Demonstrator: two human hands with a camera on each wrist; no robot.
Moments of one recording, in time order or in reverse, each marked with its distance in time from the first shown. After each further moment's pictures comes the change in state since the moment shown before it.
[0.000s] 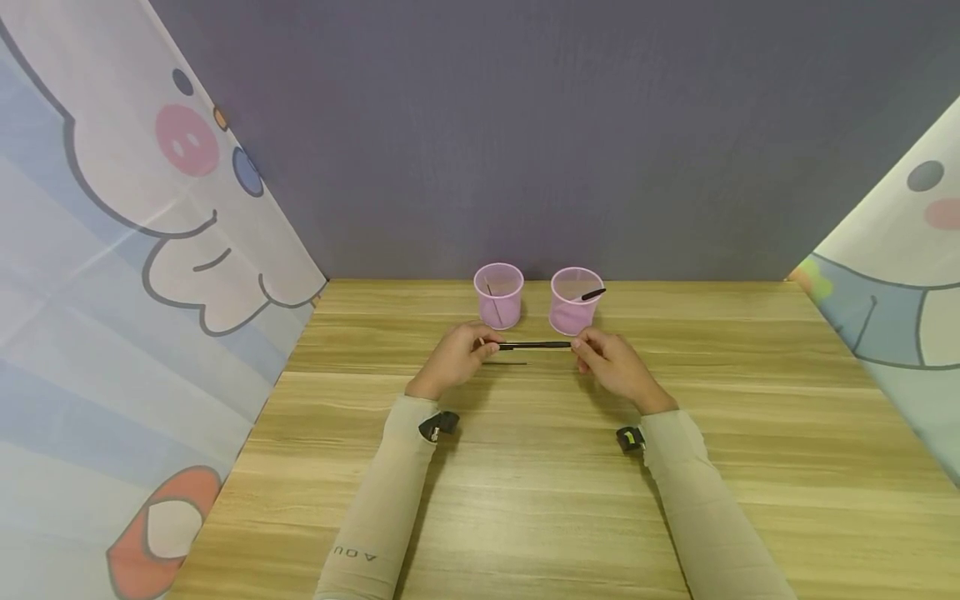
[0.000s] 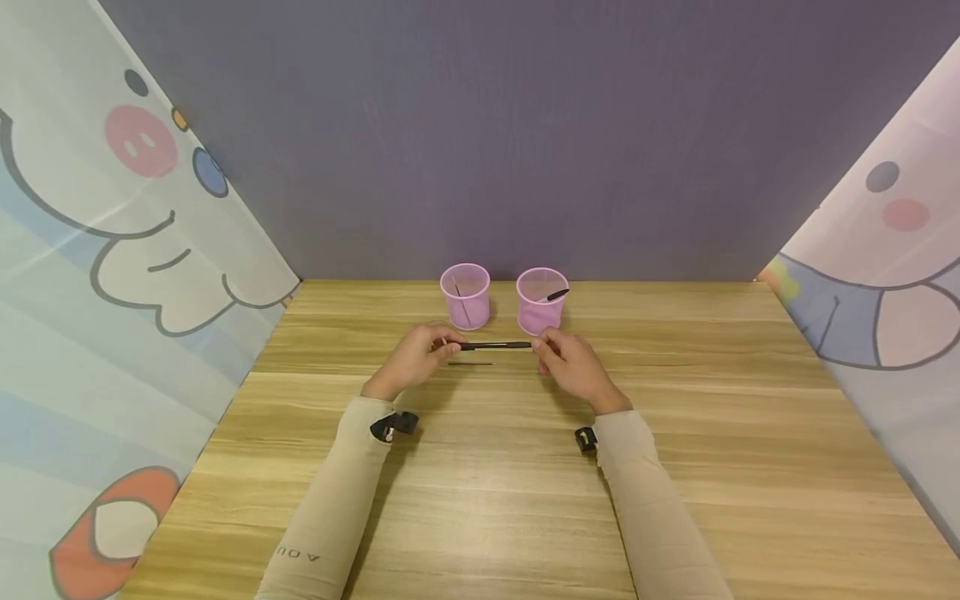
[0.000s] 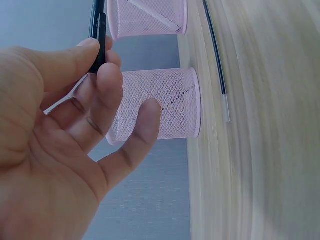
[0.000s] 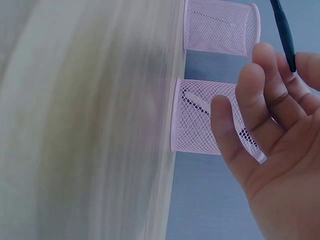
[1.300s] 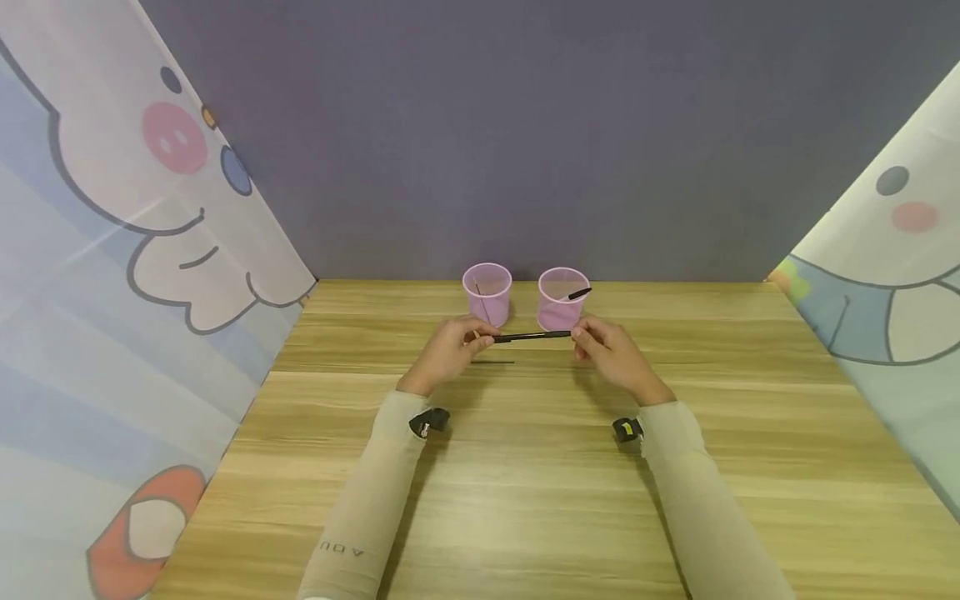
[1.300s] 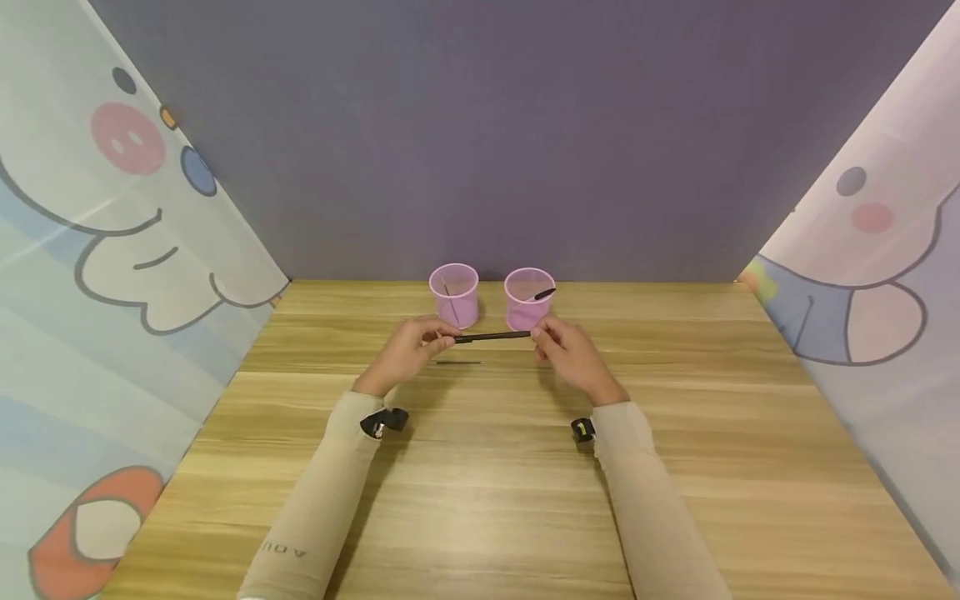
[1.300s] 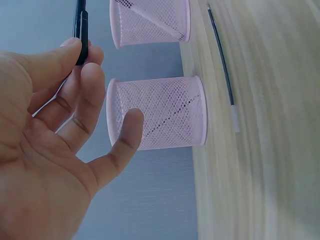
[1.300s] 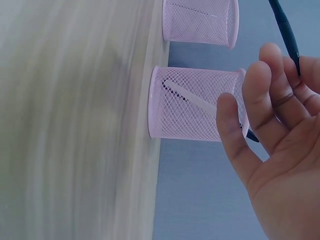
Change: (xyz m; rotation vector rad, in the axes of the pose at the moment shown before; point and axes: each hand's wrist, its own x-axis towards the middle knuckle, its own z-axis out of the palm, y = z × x) left_hand 0.005 0.007 0.000 -0.112 0.038 0.022; right_hand -0.003 -0.008 -0.021 0.044 0.058 -0.027
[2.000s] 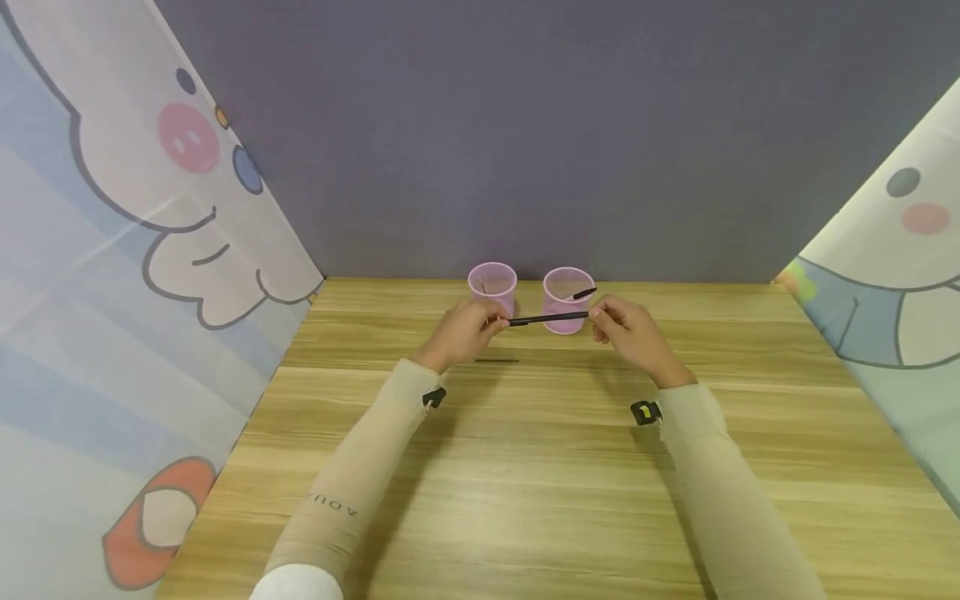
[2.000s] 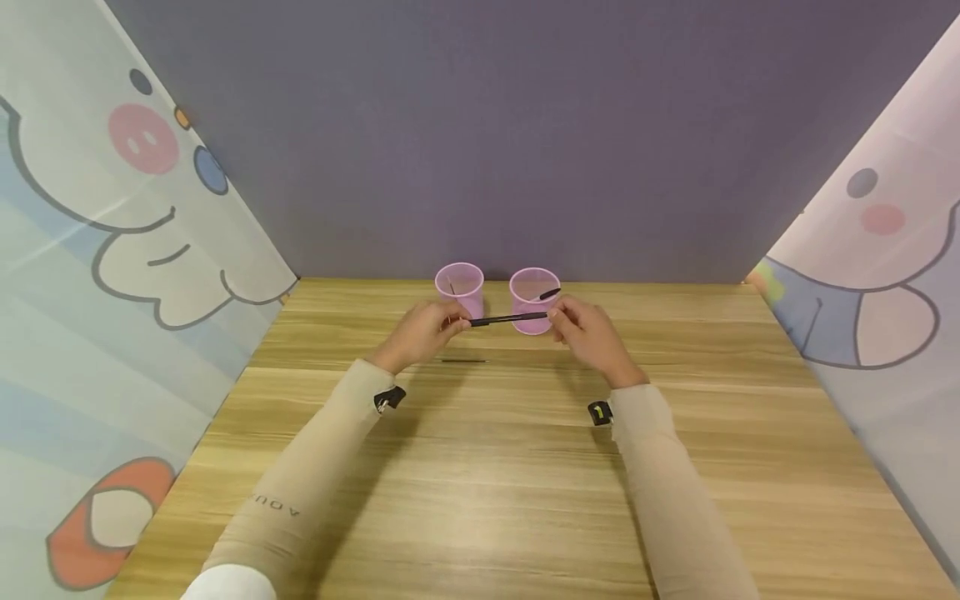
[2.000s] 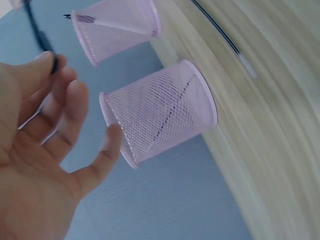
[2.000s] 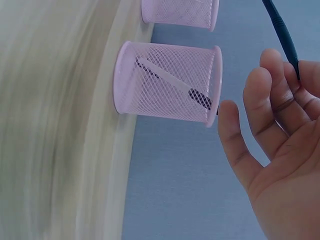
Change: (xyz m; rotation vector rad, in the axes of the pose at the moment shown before) left_hand 0.028 0.018 -0.008 0.360 -0.048 0.122; right_hand 0.011 -0.012 -0.030 -0.077 0.044 -0.049
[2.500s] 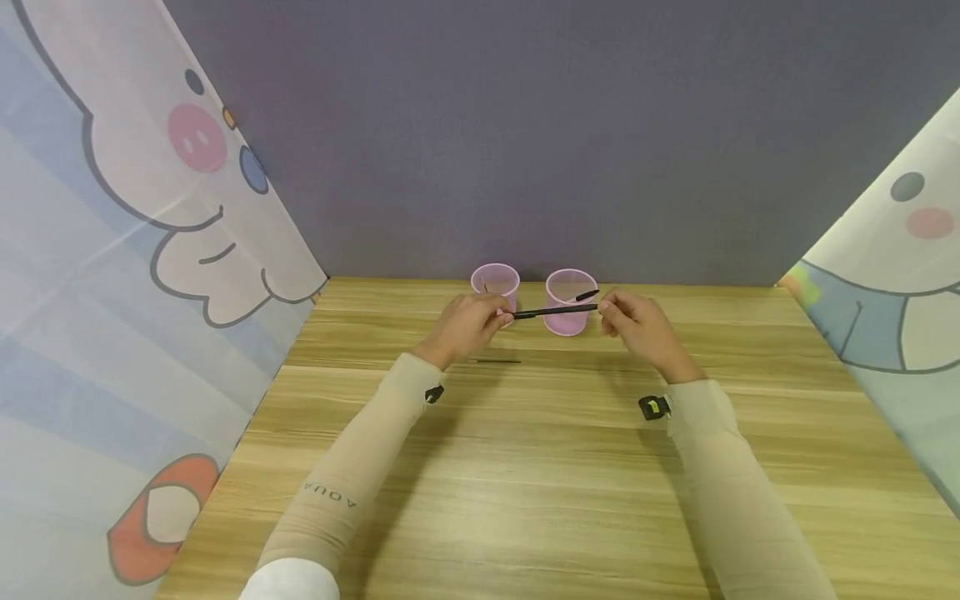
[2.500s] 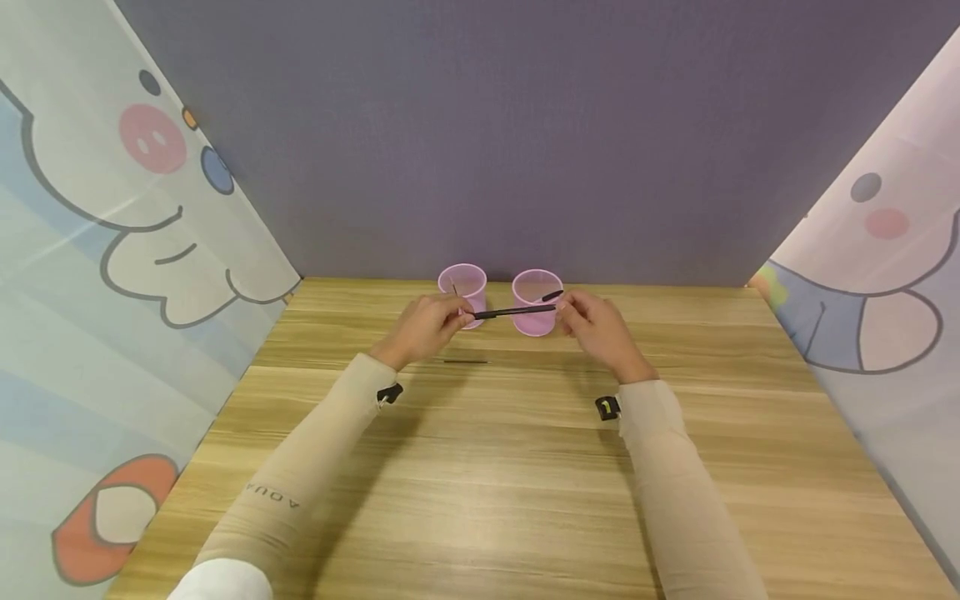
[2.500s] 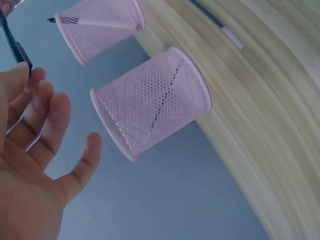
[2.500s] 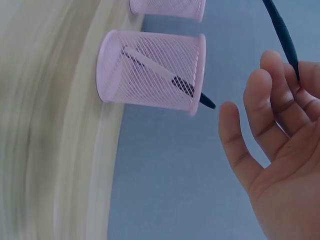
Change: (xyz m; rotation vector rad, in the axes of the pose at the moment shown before) left_hand 0.003 -0.001 -0.006 0.140 0.079 0.078; right_hand 0.005 -0.005 -0.016 -0.036 0.053 -0.030
